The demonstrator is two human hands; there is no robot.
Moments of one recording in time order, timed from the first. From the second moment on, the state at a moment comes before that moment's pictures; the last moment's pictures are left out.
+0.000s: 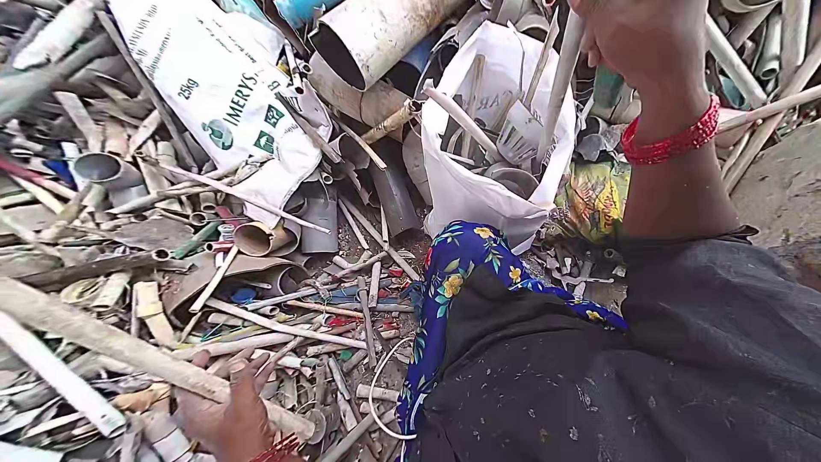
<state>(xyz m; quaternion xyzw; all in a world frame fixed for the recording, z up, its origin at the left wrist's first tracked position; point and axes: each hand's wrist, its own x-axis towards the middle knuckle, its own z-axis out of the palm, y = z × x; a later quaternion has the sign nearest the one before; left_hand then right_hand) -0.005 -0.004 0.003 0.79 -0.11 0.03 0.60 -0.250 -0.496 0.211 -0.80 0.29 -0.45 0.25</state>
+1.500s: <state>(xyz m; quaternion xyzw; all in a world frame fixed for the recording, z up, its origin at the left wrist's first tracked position) -0.028 -0.045 -0.005 0.78 -0.12 -0.15 0.59 -0.252 -0.512 0.148 -0.66 0.19 -0.47 0.55</state>
